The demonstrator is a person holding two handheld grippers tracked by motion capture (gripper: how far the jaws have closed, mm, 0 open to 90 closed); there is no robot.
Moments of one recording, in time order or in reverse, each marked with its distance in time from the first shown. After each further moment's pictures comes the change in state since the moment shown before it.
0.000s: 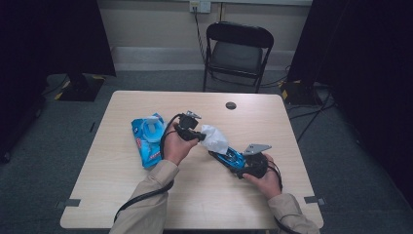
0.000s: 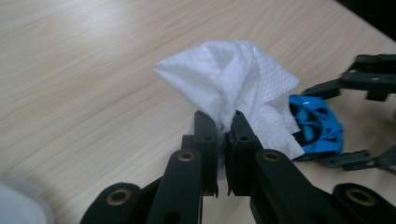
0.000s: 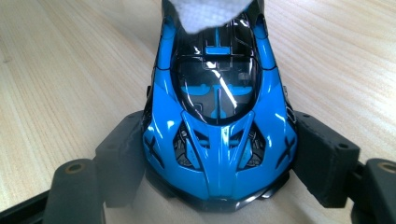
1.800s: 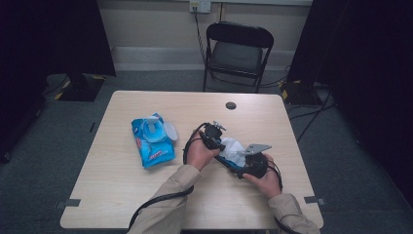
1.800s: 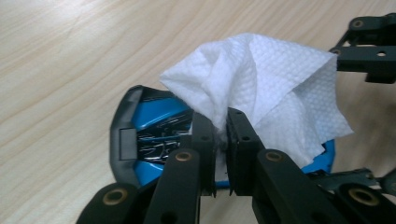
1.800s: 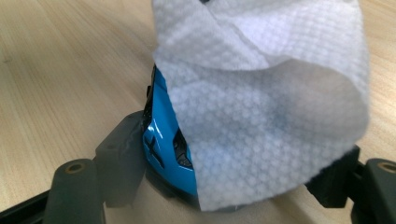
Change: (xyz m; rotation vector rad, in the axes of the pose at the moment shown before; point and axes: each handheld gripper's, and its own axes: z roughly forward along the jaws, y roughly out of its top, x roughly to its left) left arm -0.038 0.001 0.065 0.113 -0.019 0.074; right arm 0.000 0.000 0.000 0.000 0.000 0.000
